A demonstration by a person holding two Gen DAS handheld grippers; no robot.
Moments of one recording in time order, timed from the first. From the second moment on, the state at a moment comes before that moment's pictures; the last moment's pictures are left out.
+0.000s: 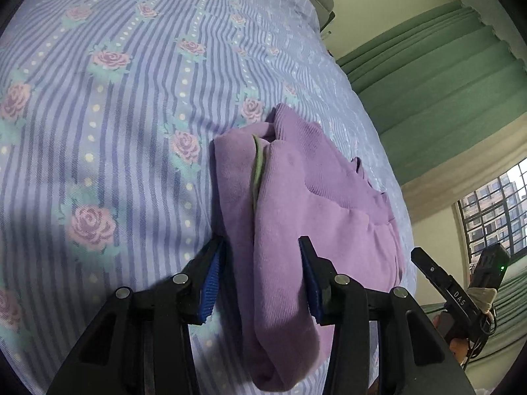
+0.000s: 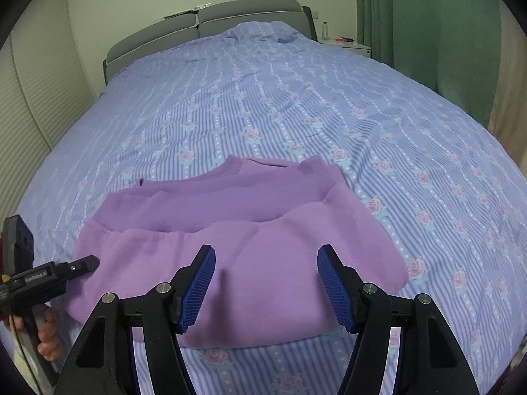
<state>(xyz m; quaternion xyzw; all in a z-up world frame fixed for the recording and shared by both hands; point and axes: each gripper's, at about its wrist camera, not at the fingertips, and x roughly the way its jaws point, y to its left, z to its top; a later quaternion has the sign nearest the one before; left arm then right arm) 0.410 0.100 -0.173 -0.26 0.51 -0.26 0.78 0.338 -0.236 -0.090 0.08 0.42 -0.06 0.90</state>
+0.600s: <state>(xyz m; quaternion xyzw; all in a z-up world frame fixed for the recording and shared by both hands) 0.396 0.033 -0.058 -0.13 0.53 -0.18 0.82 0.330 -0.225 -0.085 0.10 0.42 -0.01 0.90</state>
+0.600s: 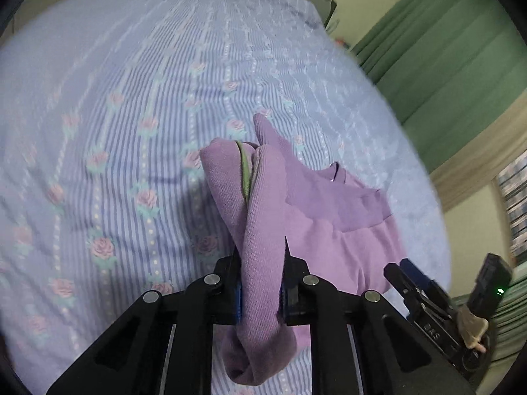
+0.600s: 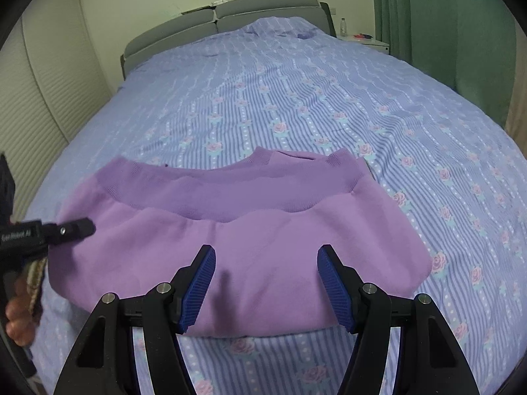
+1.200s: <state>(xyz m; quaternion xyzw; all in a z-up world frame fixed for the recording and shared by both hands) 0.404 -0.109 0.003 -0.01 0.56 -0.14 0.82 0.376 -0.213 -0.138 0.16 0.51 0.16 0.83</state>
